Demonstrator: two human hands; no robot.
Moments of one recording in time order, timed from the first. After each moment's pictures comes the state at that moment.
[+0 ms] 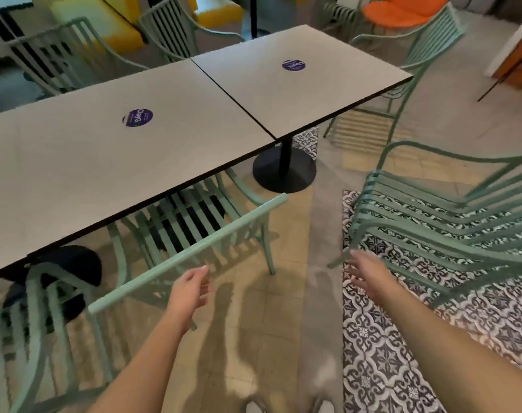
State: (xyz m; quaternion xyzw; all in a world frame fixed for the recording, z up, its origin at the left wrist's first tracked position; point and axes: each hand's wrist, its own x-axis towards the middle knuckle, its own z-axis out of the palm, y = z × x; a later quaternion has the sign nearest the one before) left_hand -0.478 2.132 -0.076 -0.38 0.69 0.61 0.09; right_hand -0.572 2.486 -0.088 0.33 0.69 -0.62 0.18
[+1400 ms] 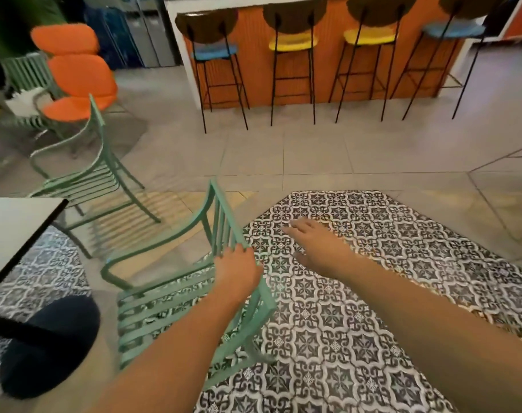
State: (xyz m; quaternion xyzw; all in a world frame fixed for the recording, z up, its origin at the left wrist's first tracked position) left_hand -0.746 3.079 0.015 0.38 0.91 -0.07 0.12; right_hand -0.627 3.234 0.040 0.16 0.98 -0.10 0.04
